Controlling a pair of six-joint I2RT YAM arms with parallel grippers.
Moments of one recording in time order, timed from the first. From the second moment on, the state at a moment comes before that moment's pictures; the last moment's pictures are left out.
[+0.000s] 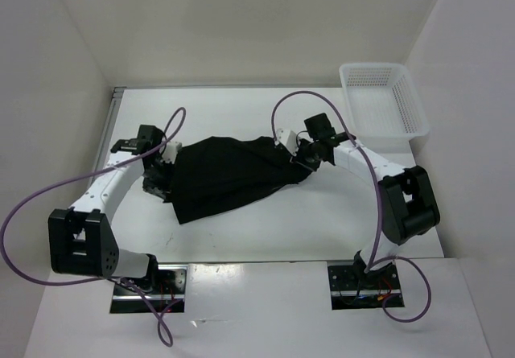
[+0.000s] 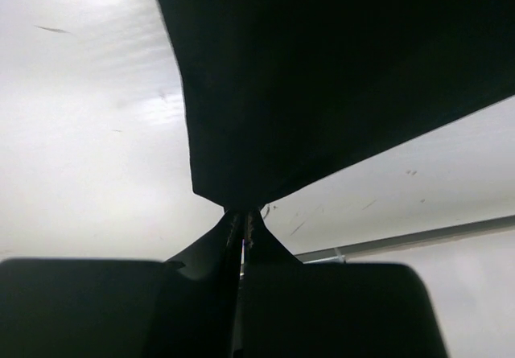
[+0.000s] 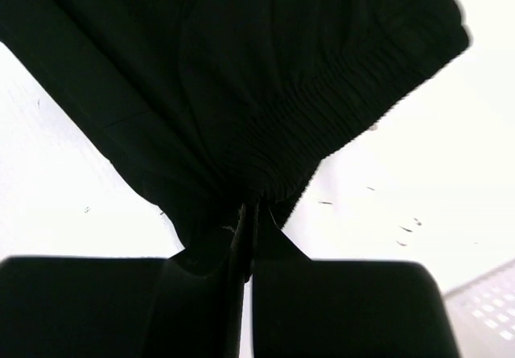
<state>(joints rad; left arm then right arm) -0.07 1.37 1.01 -1.00 0.08 0.07 0.37 1.63 1.09 -0.48 -0.22 -0.83</state>
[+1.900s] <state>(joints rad) -0.31 1.53 0.80 -0.77 -0.03 0.07 0.28 2.10 1.48 -0.26 -0.12 0.13</state>
